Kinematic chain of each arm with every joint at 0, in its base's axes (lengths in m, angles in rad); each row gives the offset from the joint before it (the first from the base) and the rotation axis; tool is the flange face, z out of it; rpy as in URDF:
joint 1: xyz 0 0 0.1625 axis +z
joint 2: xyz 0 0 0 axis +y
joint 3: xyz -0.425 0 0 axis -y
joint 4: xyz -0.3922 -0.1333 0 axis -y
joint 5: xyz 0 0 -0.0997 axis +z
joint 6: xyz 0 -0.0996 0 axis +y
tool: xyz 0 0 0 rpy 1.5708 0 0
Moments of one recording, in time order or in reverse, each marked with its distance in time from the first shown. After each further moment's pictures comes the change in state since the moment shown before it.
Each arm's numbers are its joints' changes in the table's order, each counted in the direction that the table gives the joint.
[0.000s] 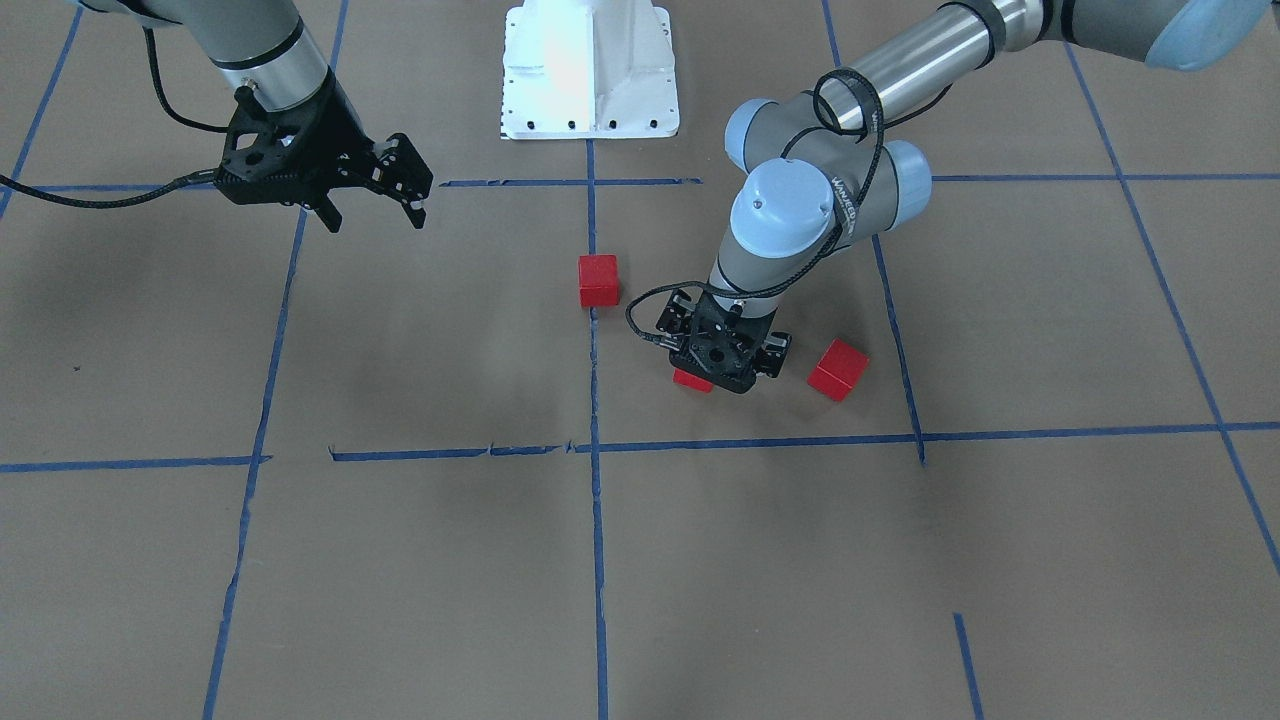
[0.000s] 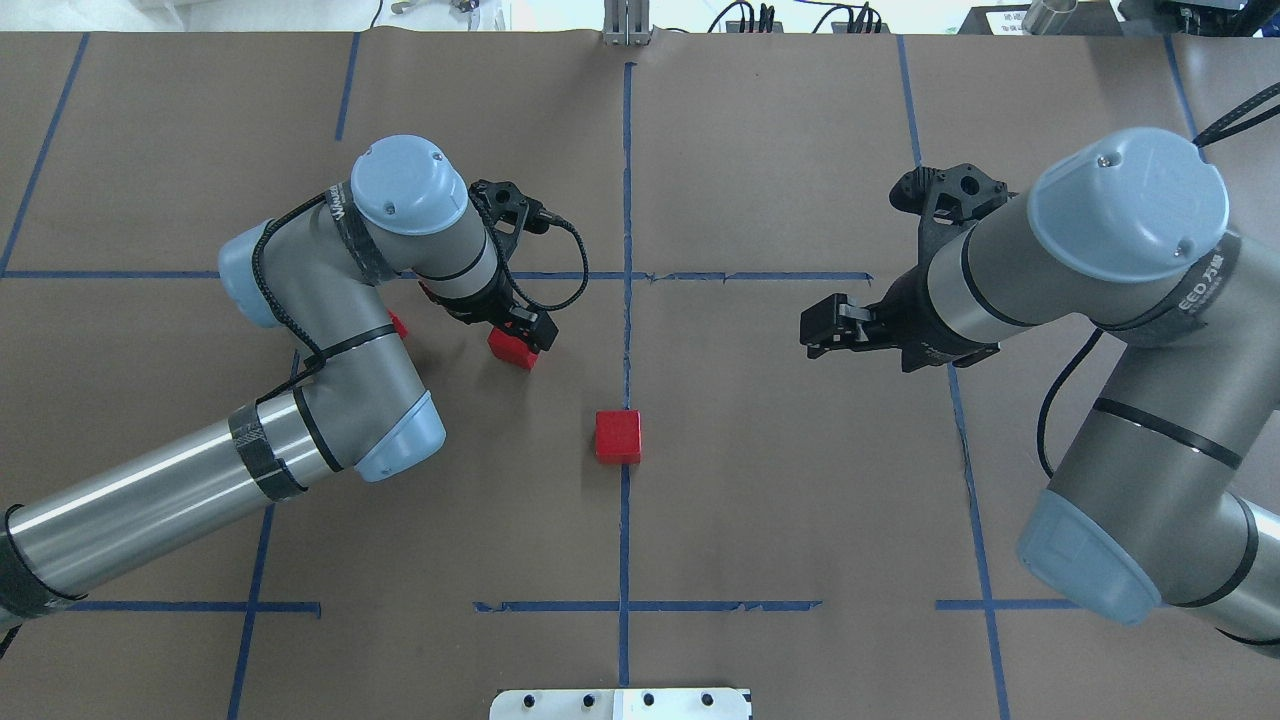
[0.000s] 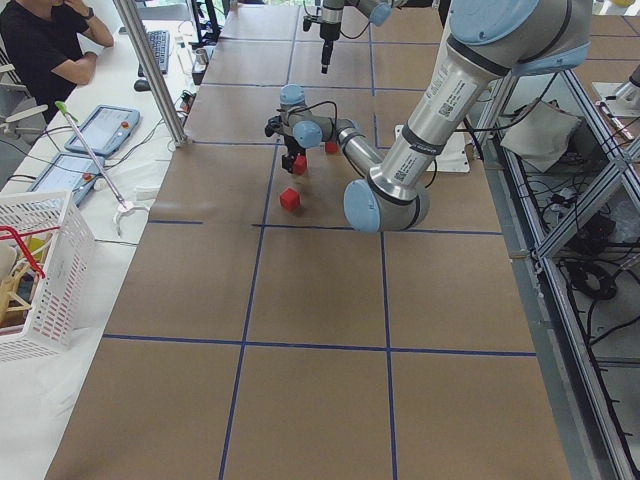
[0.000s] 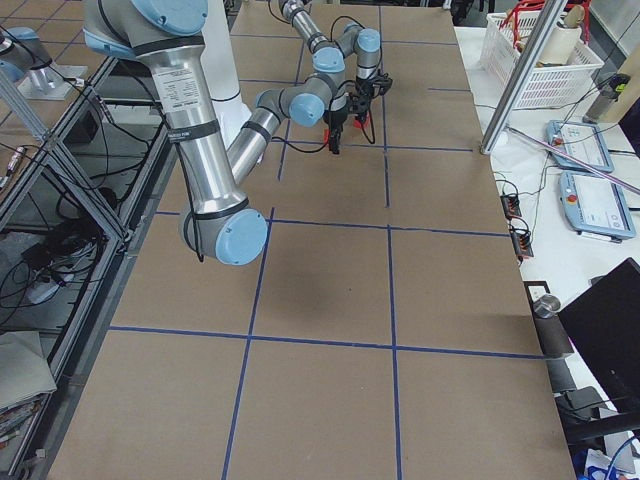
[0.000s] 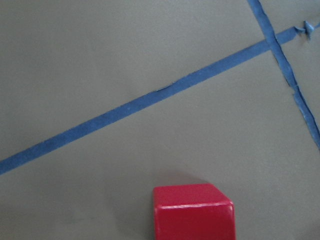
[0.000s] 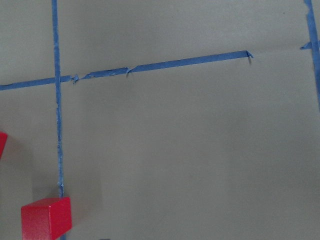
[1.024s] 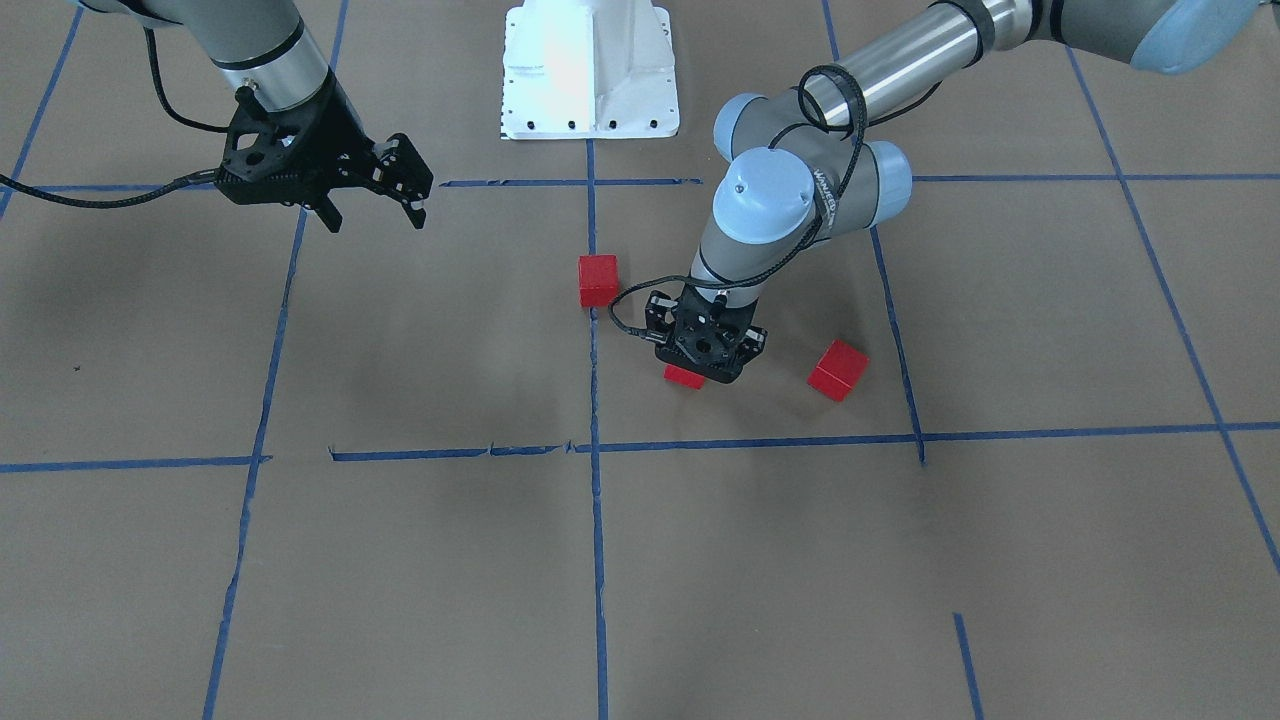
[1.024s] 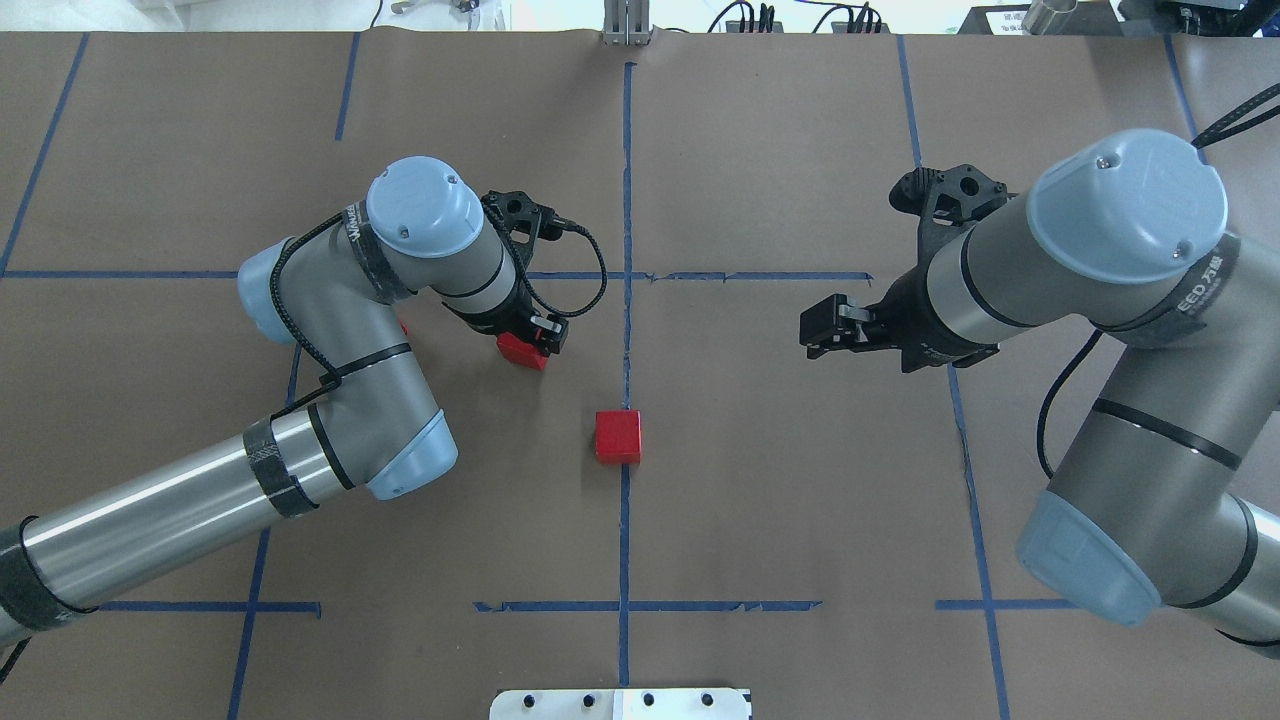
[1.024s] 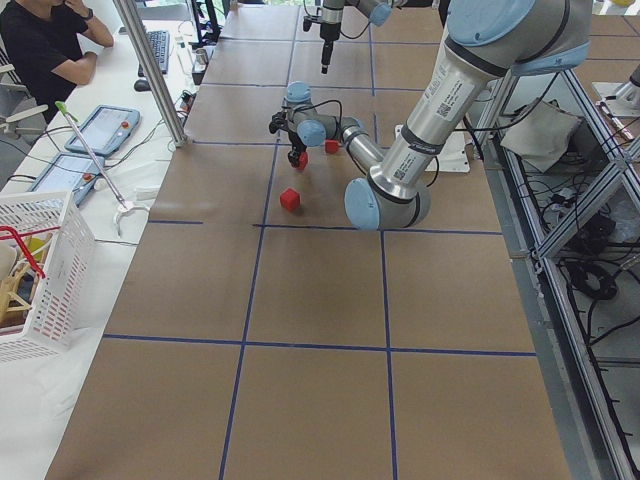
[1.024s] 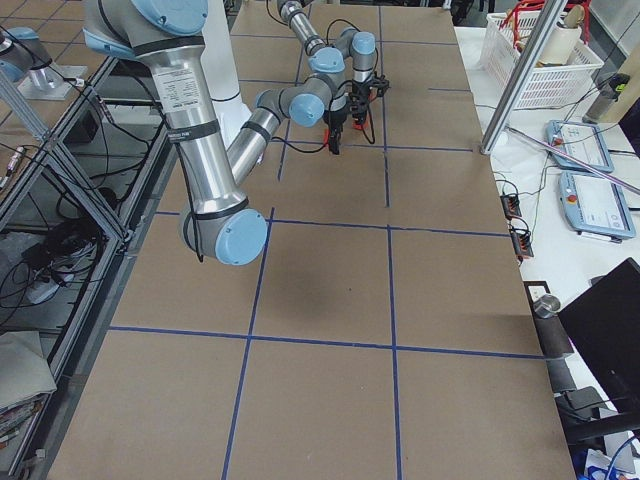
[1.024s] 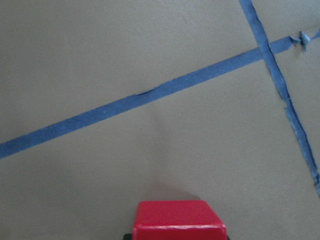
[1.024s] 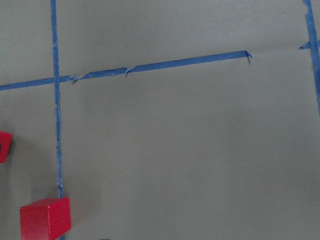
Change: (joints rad) left arm 0.030 0.027 -0.008 -0.043 -0.032 0.172; right arm -0.001 0.000 0.000 0.000 0.002 -0.002
